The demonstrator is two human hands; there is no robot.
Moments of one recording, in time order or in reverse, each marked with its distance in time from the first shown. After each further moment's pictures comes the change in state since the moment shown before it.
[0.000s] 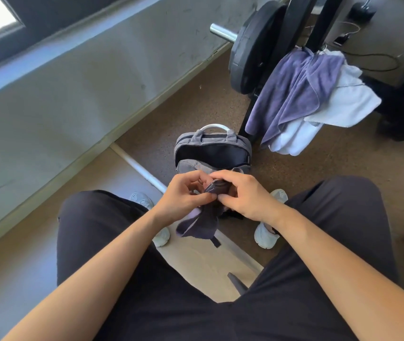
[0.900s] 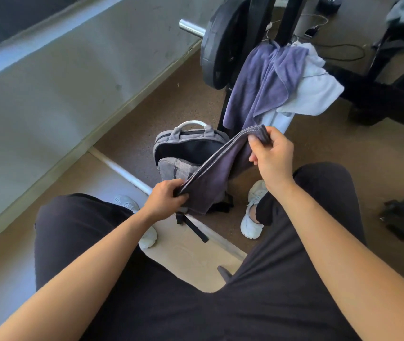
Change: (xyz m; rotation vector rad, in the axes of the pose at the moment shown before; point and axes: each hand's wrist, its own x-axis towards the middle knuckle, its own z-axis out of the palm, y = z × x) left_hand 0.015 -0.056 0.003 0.638 -0.040 -0.221; right_hand -0.012 0.035 -0.059 0.234 0.854 0.221
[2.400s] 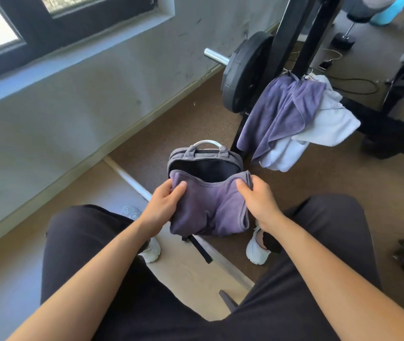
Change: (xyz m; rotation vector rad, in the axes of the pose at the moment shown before) left_hand -0.008 0.012 -0.030 -0.684 0.229 -0.172; right_hand -0.023 0.009 0.043 -0.108 -0.340 0.307
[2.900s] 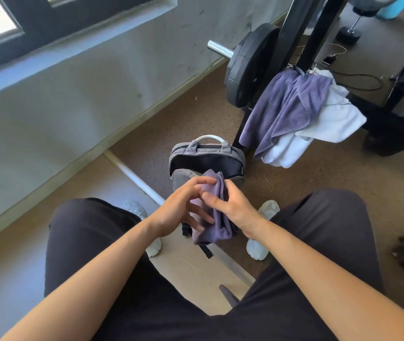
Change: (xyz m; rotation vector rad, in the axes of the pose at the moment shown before) left_hand -0.027 0.031 0.012 -0.253 -0.431 -0.104; right_hand -0.022 -0.004 0.038 0.209 -0.437 0.028
